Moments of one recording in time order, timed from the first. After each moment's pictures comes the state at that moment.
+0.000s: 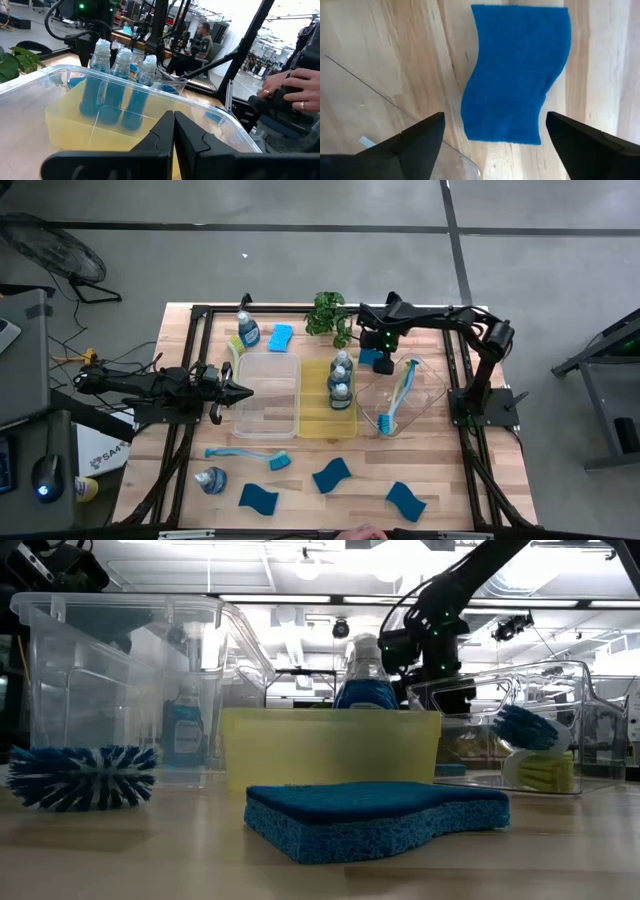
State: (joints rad) left arm -0.16 0.03 0.01 0.04 -0.15 -0.32; right arm -0.57 1.81 1.20 -0.92 -0.08 -0.37
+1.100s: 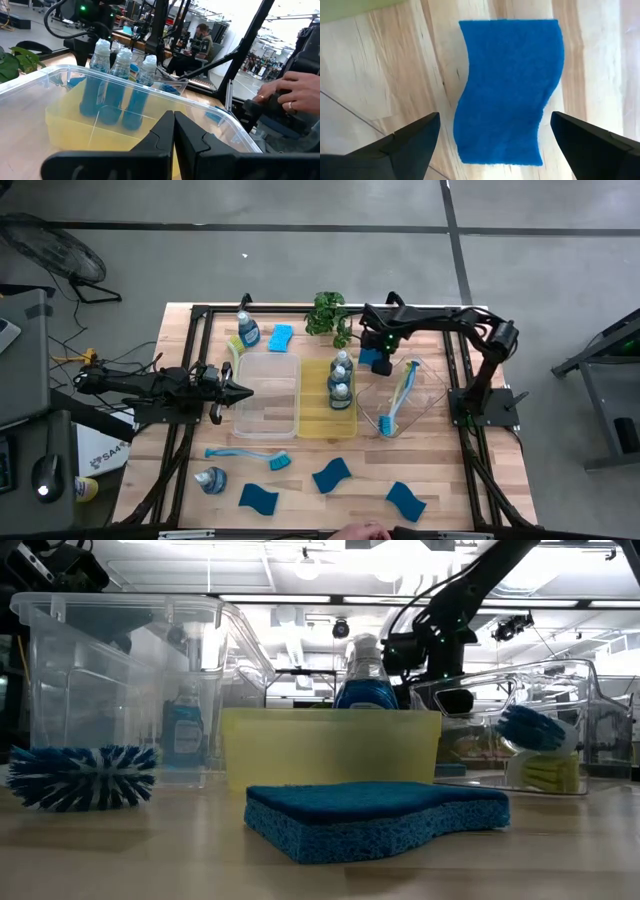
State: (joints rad) left arm -0.16 0.03 0.01 0.04 -0.15 -0.32; right arm -0.58 1.81 1.10 -0.76 -0.06 -0.36
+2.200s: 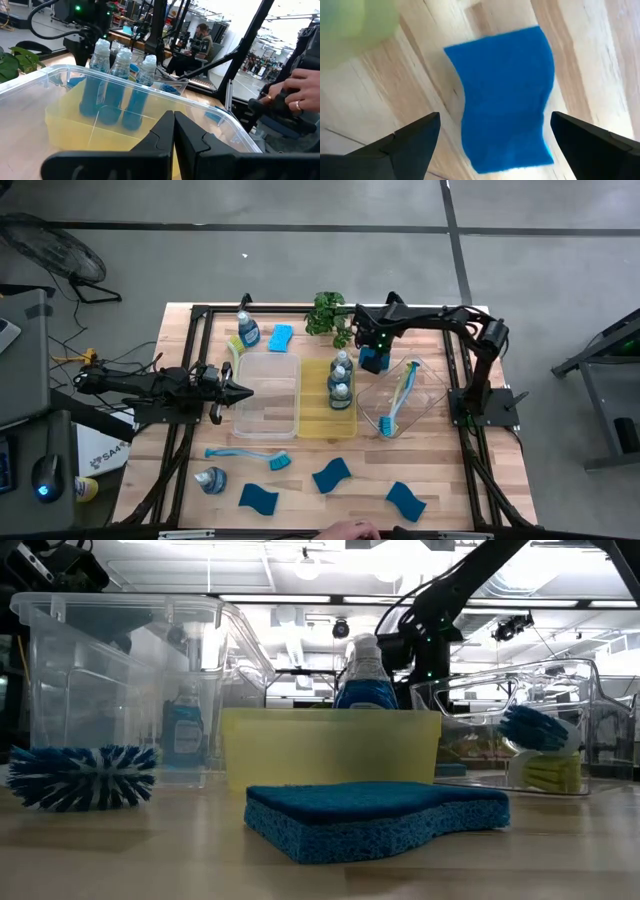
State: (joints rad) left arm -0.16 0.03 0.01 0.04 -0.15 -0.32; right arm -0.56 1.86 1.22 -0.84 -0.06 -0.11
